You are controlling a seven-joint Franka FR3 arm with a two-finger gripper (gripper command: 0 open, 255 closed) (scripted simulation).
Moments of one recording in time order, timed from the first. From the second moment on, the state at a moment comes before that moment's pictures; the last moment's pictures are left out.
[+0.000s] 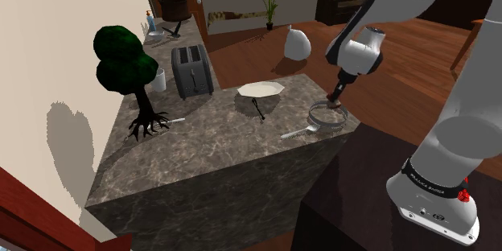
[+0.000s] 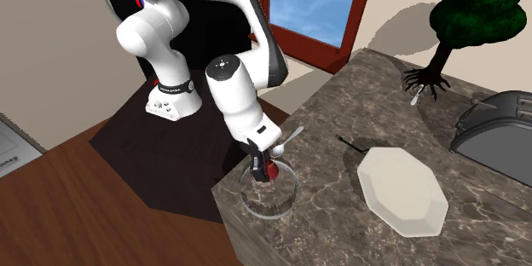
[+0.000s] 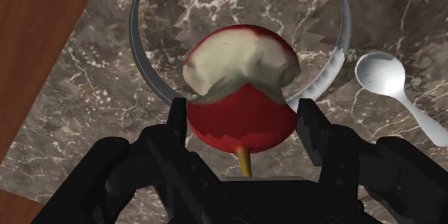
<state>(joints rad) -0.14 0.15 -0.40 -2.59 0.75 2.90 -1.41</state>
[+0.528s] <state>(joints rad) -0.20 0.24 -0.30 -2.55 0.95 2.94 -1.59</state>
